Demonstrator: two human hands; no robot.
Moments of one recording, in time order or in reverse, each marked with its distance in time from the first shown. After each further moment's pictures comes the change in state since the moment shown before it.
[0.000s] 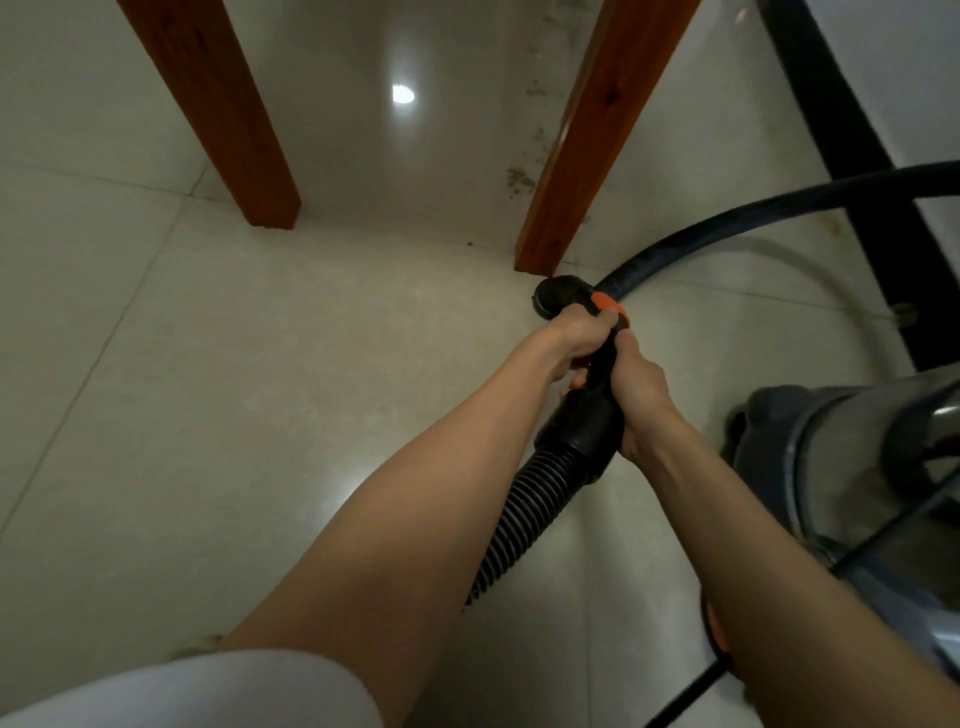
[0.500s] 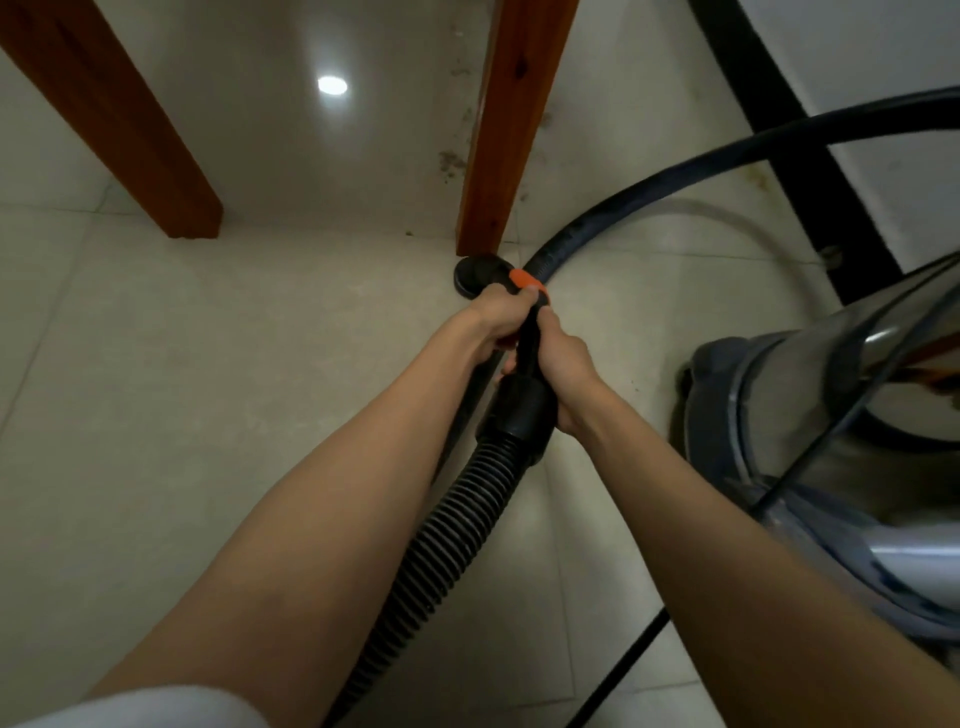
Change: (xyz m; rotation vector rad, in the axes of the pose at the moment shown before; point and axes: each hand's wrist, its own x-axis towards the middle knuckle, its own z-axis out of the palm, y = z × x) left_hand 0.018 -0.009 -0.007 0.040 0.074 0.055; right_hand -0.013 -0.003 0.006 -0.010 -0.053 0.043
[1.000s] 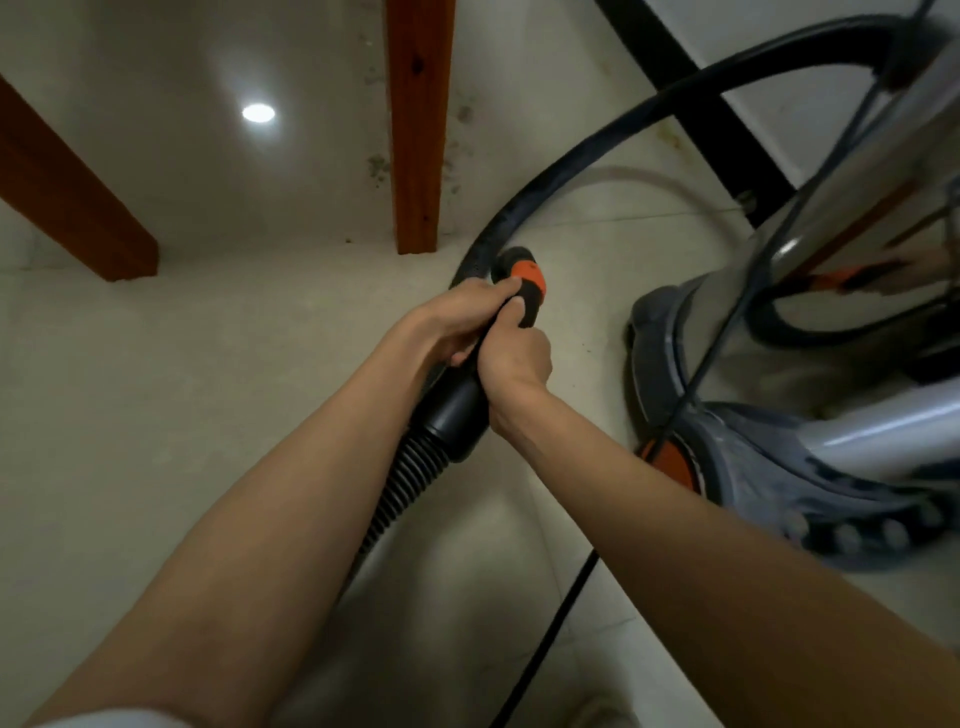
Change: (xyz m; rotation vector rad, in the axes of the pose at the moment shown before) left_hand -0.042 0.008 0.017 0.155 -0.213 0.036; right_hand -0.047 0.011 0.002 -0.054 0.353 -0.109
